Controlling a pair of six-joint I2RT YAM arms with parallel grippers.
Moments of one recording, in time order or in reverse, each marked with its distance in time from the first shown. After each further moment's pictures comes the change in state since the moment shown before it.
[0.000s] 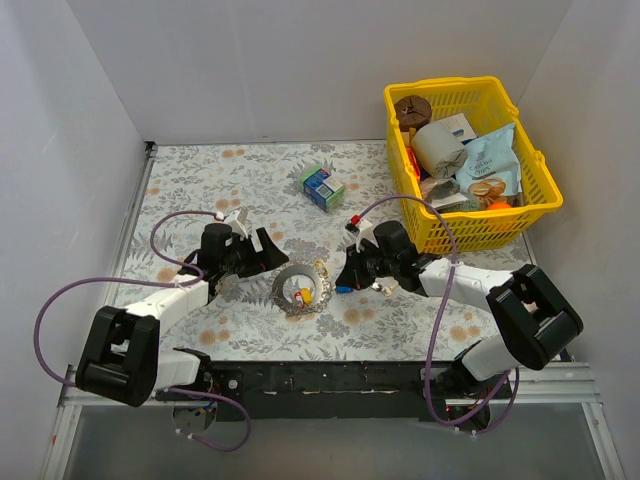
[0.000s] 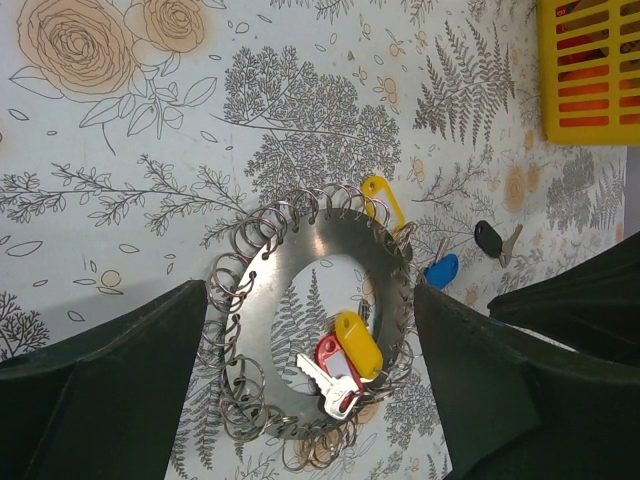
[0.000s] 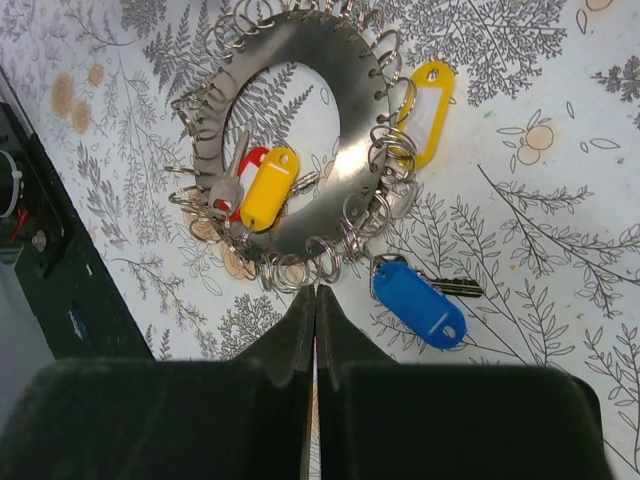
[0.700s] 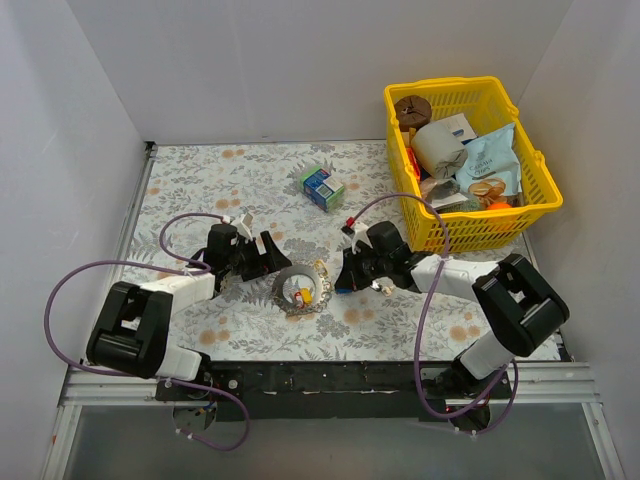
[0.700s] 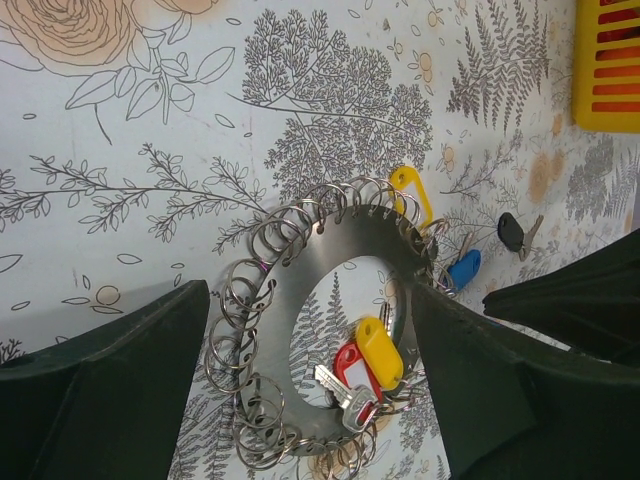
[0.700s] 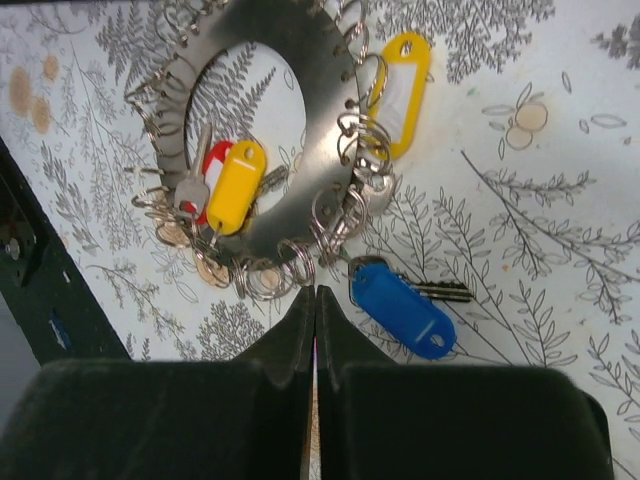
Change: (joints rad) left arm 0.006 0.146 0.005 0.067 0.047 -0.008; right arm 0.011 0.082 0.022 -0.041 0.028 0.008
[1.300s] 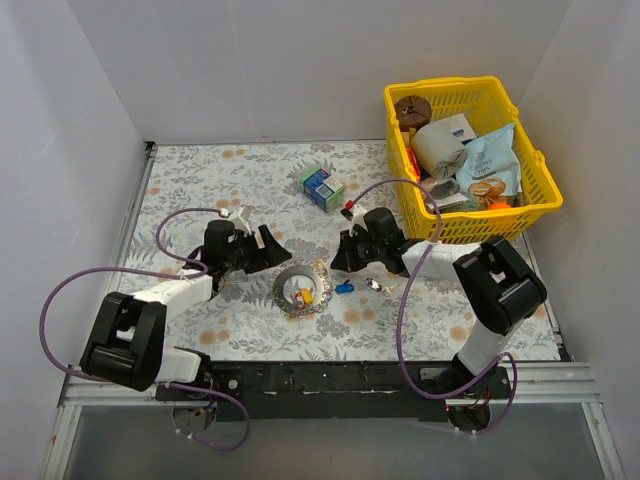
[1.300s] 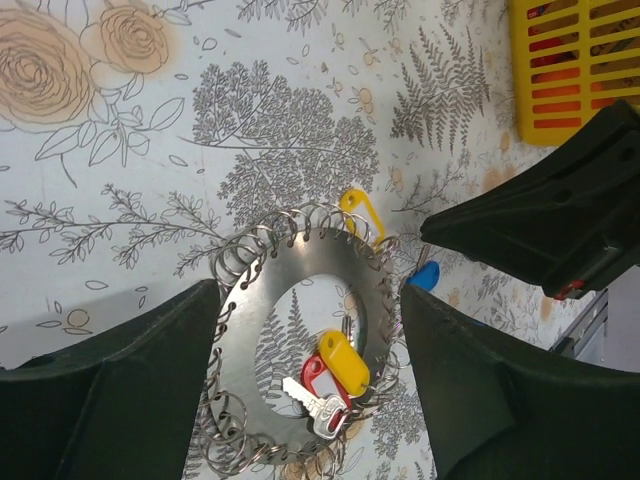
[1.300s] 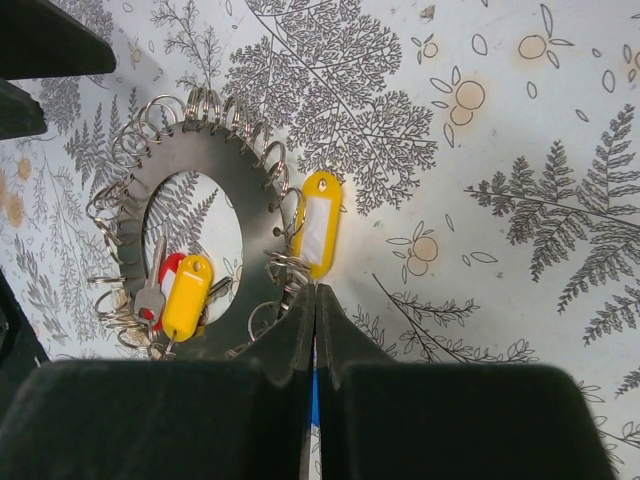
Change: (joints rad) left arm -0.006 -0.056 0.003 0.025 0.017 -0.015; right arm -0.052 0.160 0.130 0.104 0.026 0.011
